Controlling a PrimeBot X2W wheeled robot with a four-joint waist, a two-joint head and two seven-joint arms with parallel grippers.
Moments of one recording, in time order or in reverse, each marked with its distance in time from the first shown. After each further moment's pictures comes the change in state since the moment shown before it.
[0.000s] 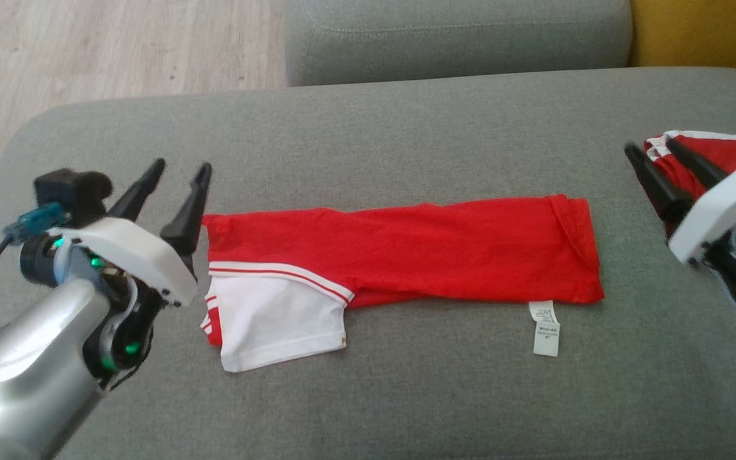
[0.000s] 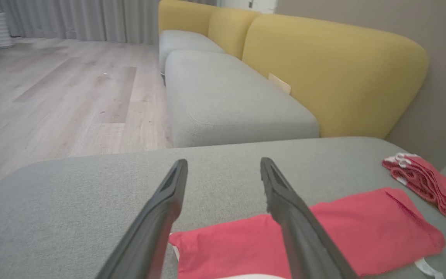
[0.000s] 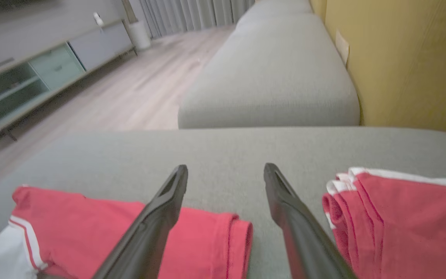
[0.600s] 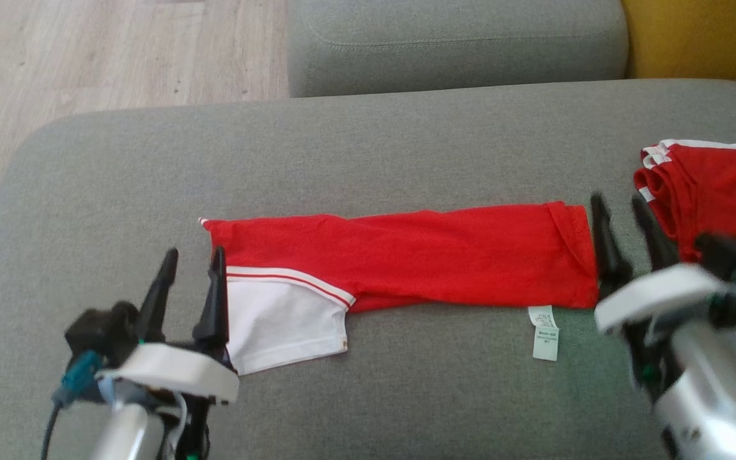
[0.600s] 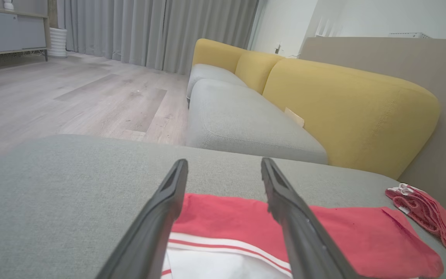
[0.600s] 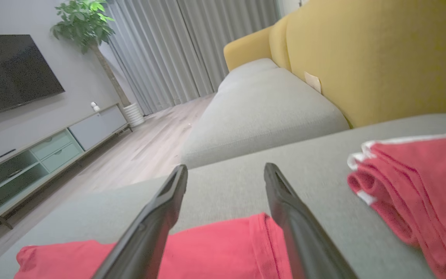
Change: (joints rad) left arm 0.549 -0.422 0.644 -0.123 0.587 -0.101 -0.011; right arm 0.318 0.411 -0.560 0.031 -0.468 0.000 -0.252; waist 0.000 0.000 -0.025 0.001
